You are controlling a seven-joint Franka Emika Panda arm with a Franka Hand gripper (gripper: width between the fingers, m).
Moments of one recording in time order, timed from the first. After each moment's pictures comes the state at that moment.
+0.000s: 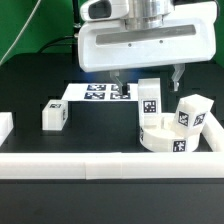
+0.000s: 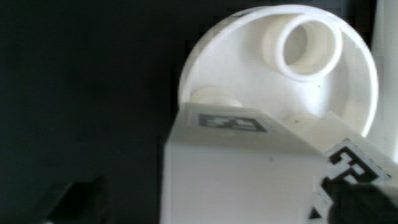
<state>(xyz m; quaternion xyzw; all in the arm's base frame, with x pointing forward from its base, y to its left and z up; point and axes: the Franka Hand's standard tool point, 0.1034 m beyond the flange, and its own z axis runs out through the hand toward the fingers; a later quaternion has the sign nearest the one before) 0.576 0.034 0.089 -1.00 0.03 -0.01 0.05</state>
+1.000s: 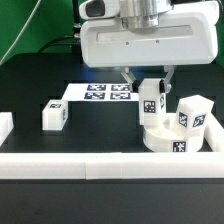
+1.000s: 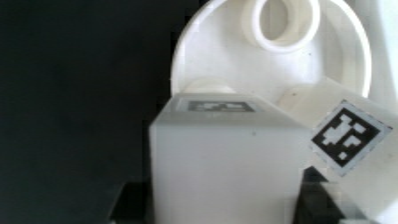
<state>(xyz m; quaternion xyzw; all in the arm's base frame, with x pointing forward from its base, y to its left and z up) 0.577 0.038 0.089 -0.96 0.27 0.00 0.08</state>
